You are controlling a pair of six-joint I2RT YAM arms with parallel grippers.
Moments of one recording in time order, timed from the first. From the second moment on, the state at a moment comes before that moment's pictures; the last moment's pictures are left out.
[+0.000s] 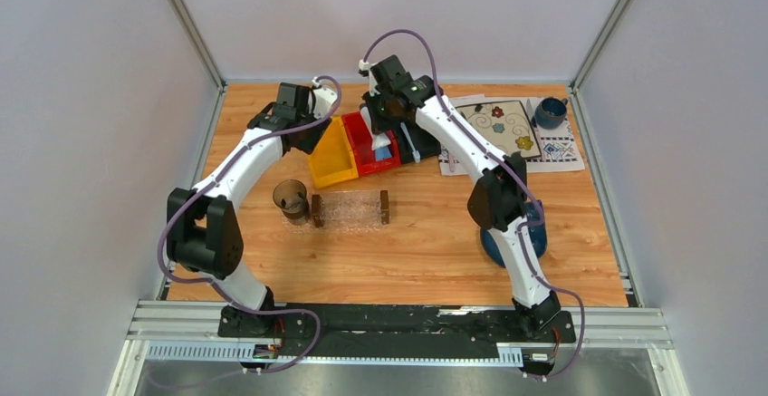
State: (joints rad) left arm -0.26 1.60 1.32 -0.51 -0.09 0.40; right arm 0.63 2.34 2.41 -0.94 -0.06 0.17
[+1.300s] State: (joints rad) left arm -0.14 2.07 1.70 -0.69 0.00 0.04; right arm 0.58 2.13 2.29 -1.01 -0.06 0.12
